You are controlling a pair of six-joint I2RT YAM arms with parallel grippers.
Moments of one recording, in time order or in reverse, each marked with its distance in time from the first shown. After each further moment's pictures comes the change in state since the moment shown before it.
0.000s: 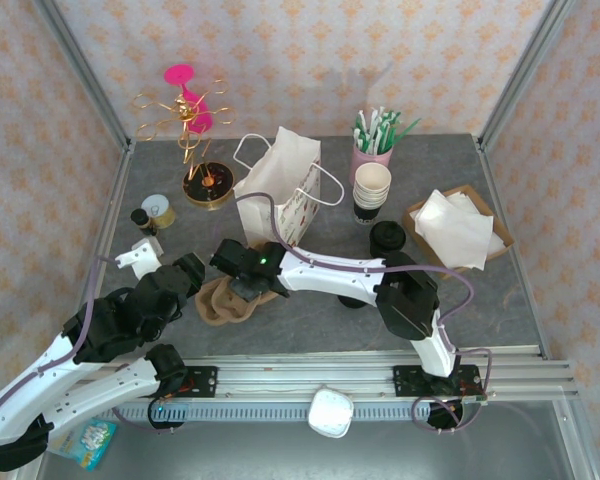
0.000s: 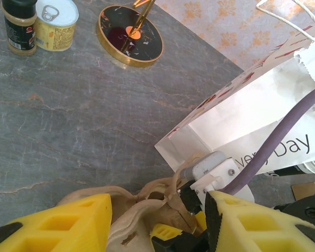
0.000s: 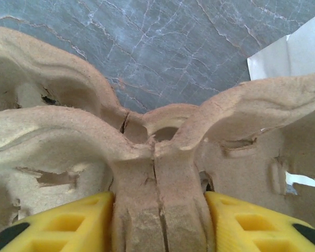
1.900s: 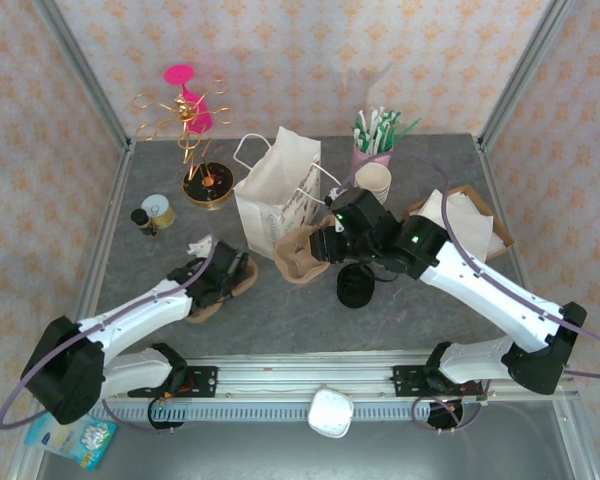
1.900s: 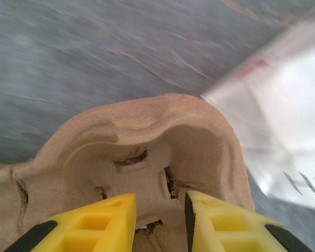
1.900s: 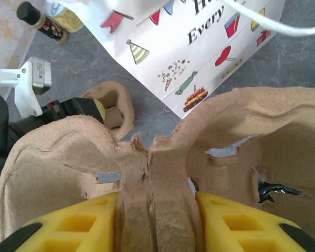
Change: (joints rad) left arm 0.313 0.559 -0.320 0.635 0.325 0.071; right arm -0.282 -0.762 -0.312 -0.117 -0.176 0.369
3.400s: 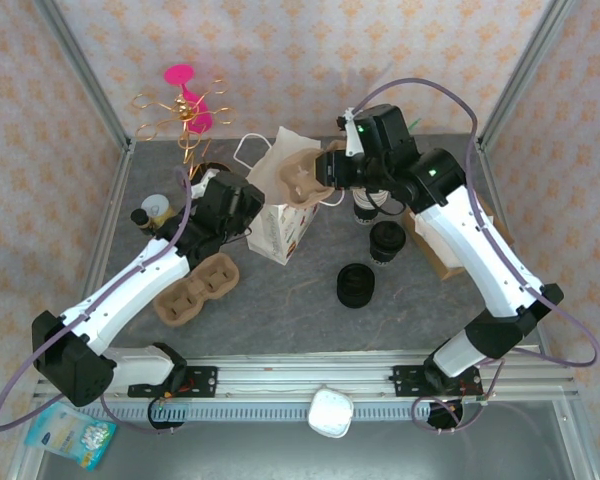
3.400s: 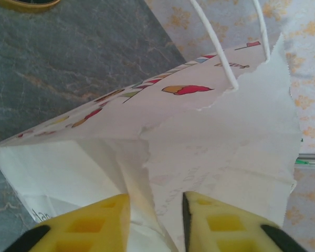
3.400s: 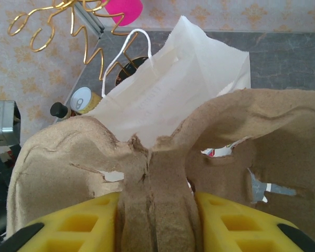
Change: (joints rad) left arm -0.005 0.132 0.580 -0.061 0.102 -0.189; right arm -0.249 0.272 0.564 -0.119 -0.116 -0.171
